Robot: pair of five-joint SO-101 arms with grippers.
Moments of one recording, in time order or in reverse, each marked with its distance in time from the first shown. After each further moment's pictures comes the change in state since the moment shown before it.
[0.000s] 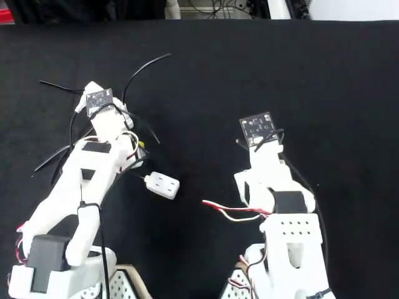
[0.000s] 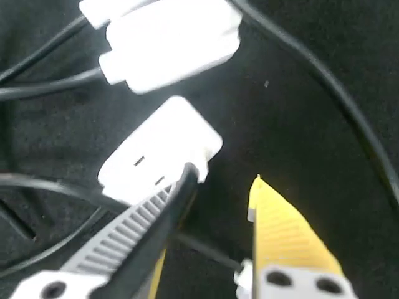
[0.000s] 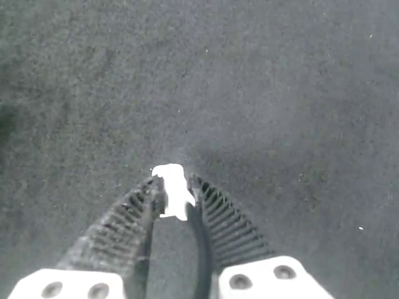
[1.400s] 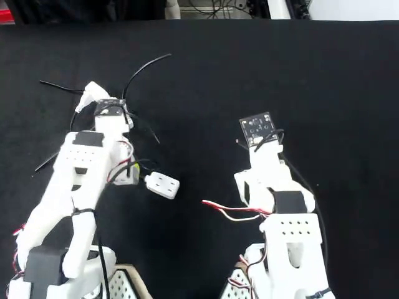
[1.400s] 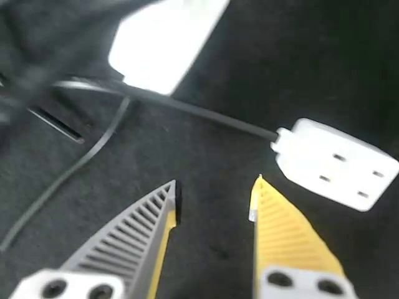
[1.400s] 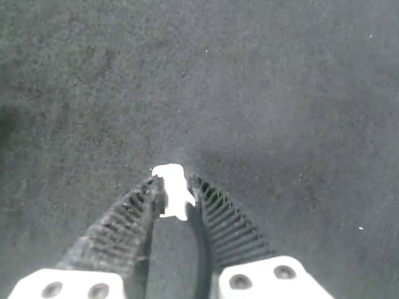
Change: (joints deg) left arm -1.2 -6.9 -7.8 27.3 -16.4; right arm 0.0 0.0 0.0 0.0 0.0
